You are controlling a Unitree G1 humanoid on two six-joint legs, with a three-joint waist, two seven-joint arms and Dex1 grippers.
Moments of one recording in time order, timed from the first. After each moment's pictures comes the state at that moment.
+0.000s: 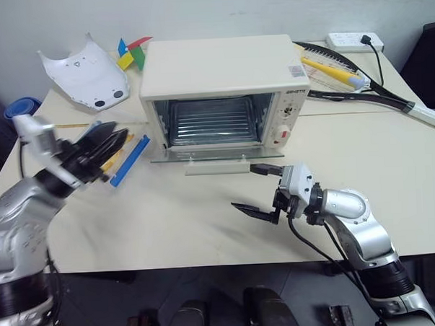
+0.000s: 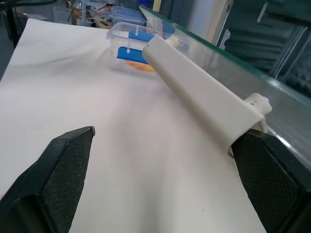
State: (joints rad) left arm -0.39 0.65 0.33 -0.11 -0.70 0.46 -0.64; right arm -0.32 -0.46 0.13 -0.15 0.29 -0.01 0.94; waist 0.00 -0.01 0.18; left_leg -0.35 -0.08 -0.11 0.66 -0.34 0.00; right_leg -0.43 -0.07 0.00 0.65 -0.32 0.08
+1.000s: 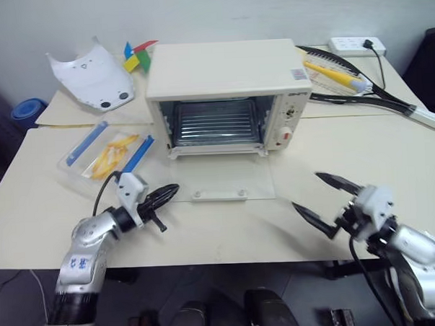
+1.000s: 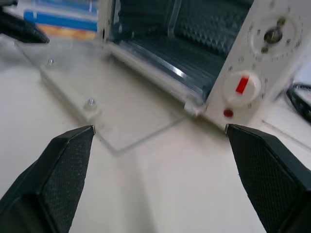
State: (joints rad) left arm -0.08 0.45 0.14 -0.12 -0.42 0.20 -0.69; right arm -0.01 -0.53 -0.18 -0.25 0.43 -0.07 0.84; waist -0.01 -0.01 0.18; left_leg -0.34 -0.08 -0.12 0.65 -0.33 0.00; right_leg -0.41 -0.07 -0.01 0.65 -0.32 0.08
